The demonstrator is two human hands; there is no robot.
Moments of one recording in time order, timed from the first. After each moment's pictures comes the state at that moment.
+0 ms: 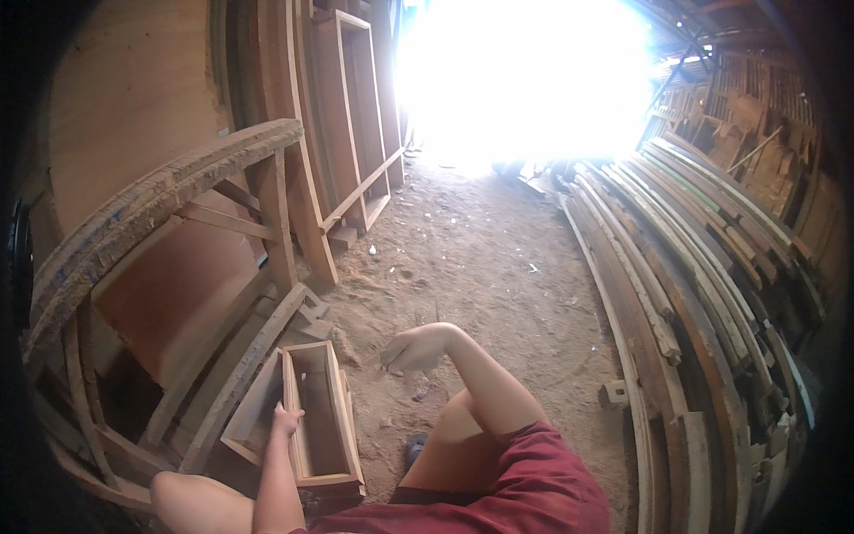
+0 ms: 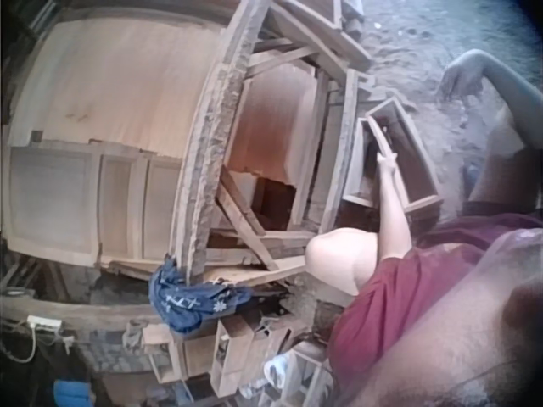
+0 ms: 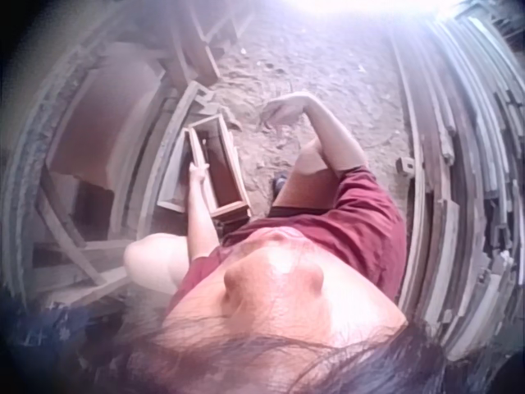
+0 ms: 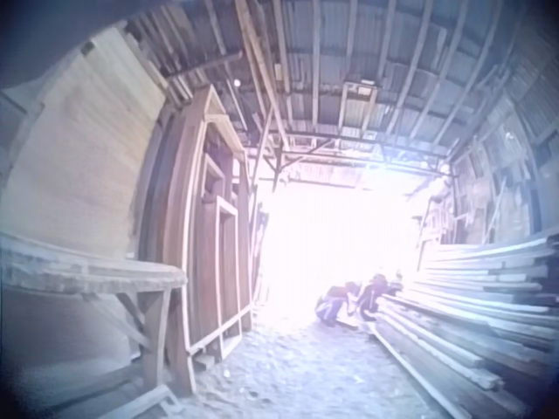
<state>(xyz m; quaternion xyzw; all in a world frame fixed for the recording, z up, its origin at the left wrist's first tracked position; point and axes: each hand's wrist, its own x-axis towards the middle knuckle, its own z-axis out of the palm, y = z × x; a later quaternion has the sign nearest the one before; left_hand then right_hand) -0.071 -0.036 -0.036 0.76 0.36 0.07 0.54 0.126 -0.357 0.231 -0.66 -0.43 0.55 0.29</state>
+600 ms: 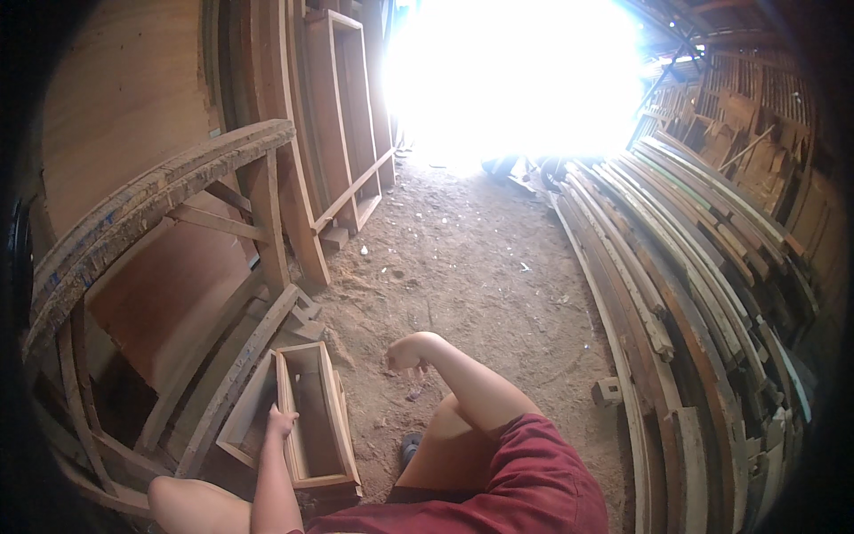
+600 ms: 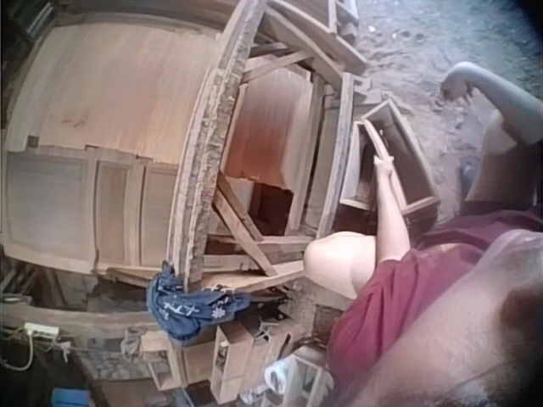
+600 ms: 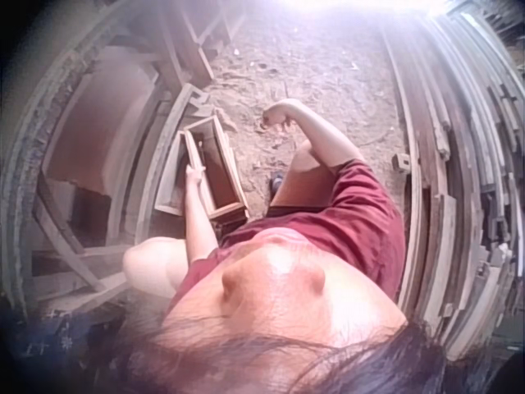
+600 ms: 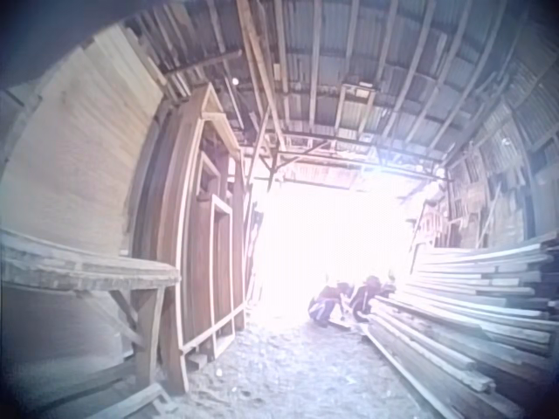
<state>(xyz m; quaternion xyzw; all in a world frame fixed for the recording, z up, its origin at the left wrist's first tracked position) -0.071 -0.024 -0.047 0.77 0.35 0.06 0.53 0.147 -0.330 0.182 -0.81 -0.32 0.49 0.00</state>
